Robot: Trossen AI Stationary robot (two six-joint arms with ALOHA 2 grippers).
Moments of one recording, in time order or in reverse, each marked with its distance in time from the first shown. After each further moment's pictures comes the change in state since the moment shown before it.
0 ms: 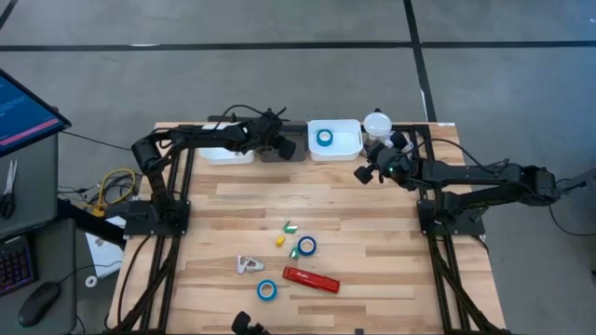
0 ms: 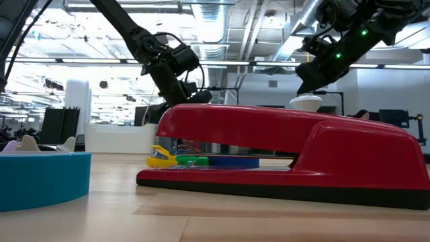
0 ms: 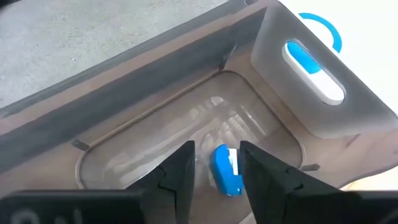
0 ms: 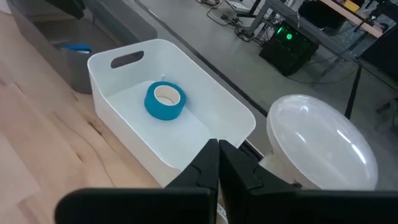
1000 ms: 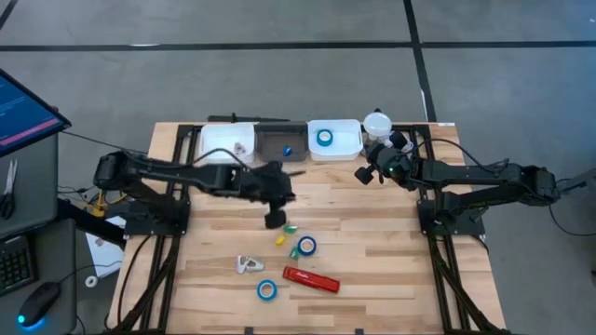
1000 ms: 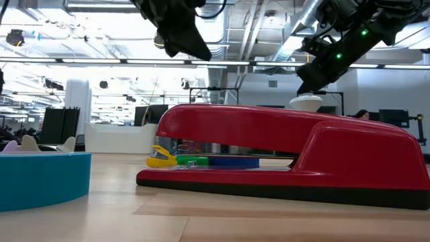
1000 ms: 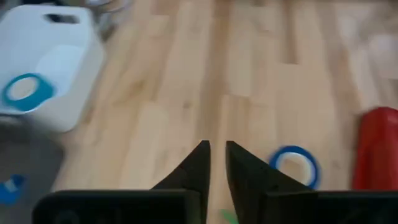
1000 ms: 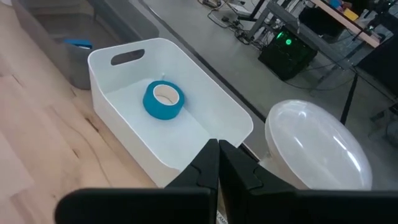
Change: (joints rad) left arm -0.598 -0.339 0.000 -0.218 0.045 0.286; right arm 0.000 0.000 0.000 0.003 0.000 -0.050
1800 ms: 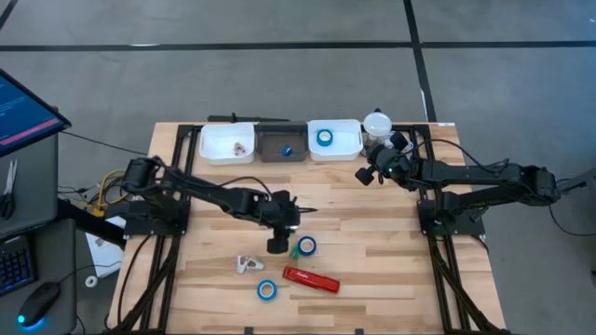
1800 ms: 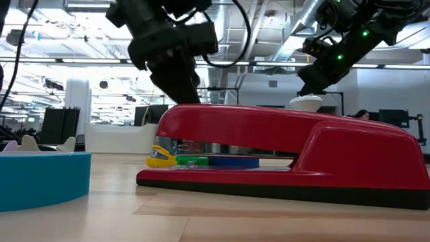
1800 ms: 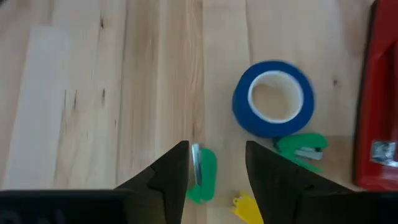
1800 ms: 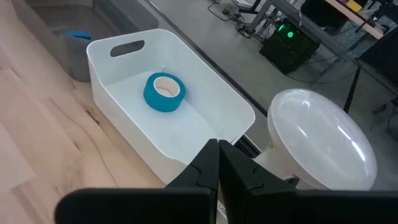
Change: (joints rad) left arm -0.107 0.260 -0.026 0.021 0.056 0.002; right arm 0.001 0.000 0.000 -0.034 0.000 0.035
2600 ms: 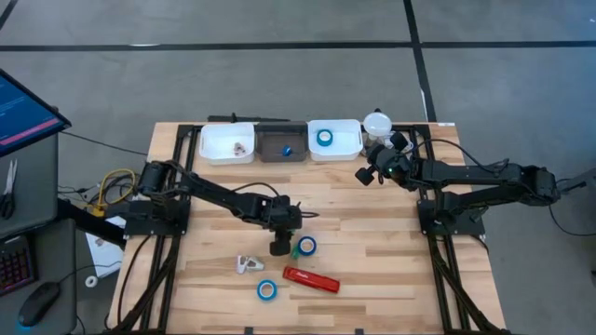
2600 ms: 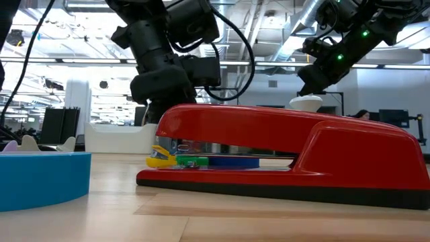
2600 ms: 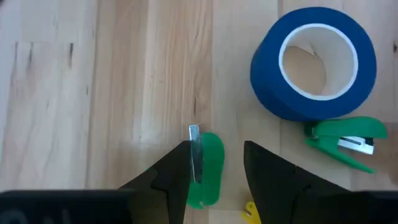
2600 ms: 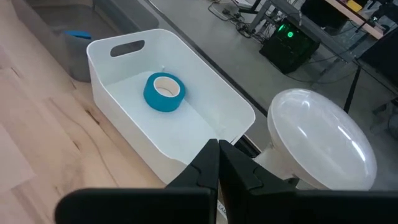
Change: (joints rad) left arm 0.008 0.126 0.000 0.018 0.013 -0.049; right arm 0.000 0.000 0.000 0.000 0.000 0.000
